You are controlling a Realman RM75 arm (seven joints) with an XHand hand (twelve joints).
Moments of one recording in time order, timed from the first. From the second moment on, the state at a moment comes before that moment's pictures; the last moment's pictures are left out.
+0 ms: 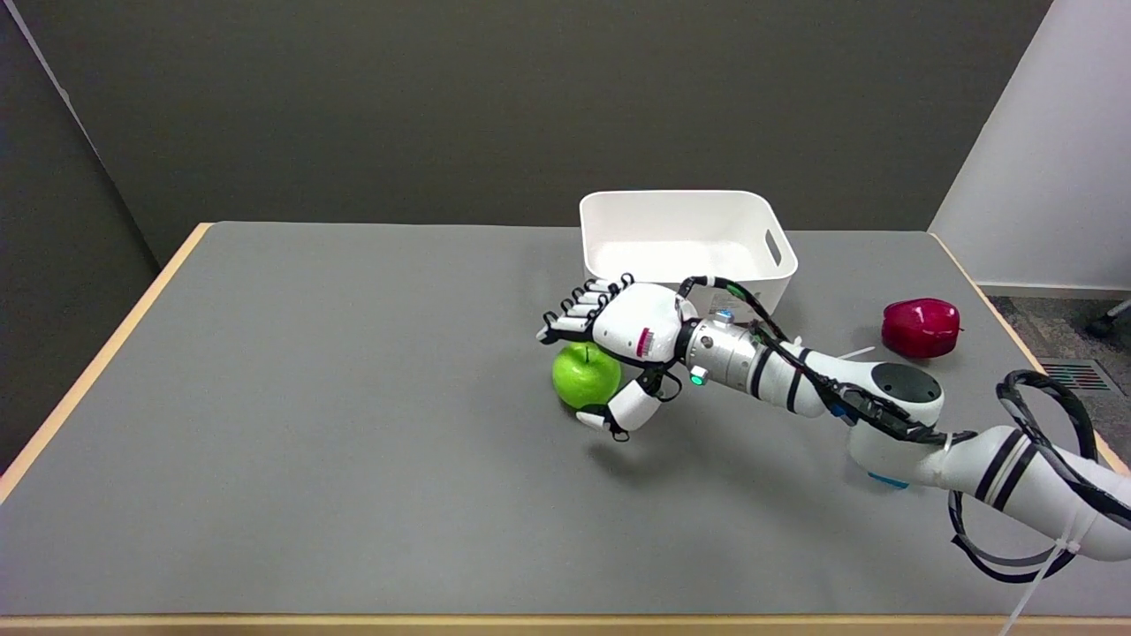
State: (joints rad) arm 0.27 -0.83 -2.13 1.45 -0.69 0.22 1.30
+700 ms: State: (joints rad) arm 0.26 -0.83 -2.13 1.44 -0.71 0.22 1.30
